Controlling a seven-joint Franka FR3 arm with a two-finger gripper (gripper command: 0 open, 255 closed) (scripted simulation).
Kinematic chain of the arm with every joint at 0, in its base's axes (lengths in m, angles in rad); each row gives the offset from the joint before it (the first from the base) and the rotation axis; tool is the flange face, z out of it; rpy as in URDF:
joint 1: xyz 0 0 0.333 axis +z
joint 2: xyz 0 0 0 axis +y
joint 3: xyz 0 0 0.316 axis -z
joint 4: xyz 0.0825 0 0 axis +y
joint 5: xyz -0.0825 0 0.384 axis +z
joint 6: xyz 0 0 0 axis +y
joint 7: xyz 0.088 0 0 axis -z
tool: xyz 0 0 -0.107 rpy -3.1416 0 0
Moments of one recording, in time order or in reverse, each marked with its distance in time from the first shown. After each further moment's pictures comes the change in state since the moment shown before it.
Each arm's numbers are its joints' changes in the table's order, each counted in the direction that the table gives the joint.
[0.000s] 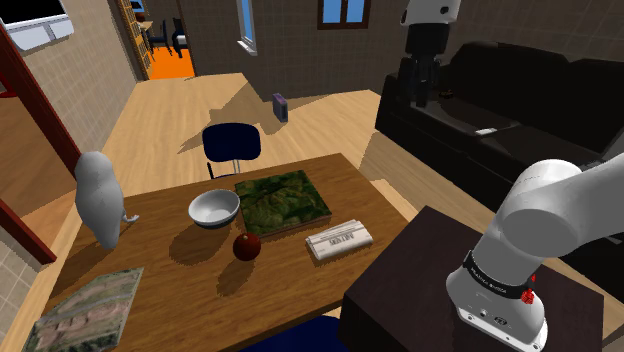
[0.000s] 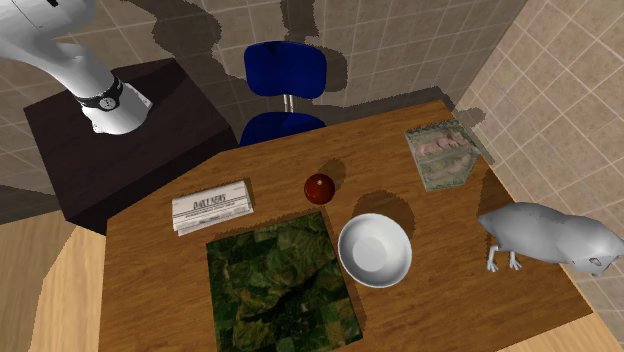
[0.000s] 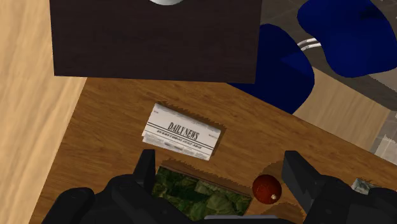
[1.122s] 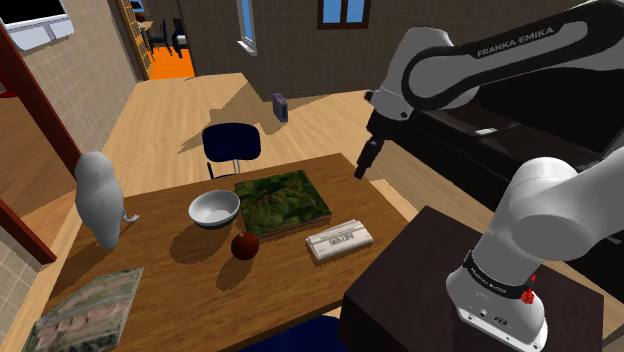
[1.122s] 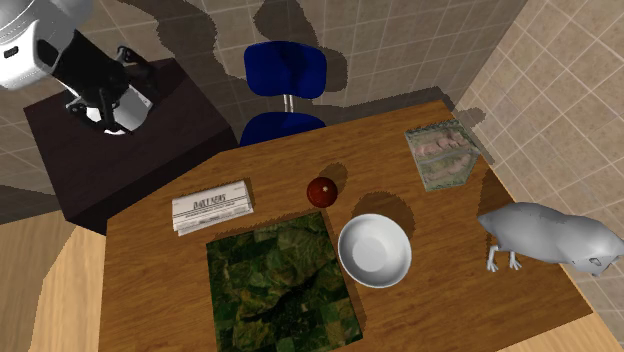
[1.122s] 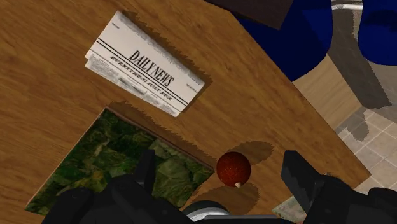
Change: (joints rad) arm 0.145 0.036 0.032 0.508 0.135 -0.811 -0.314
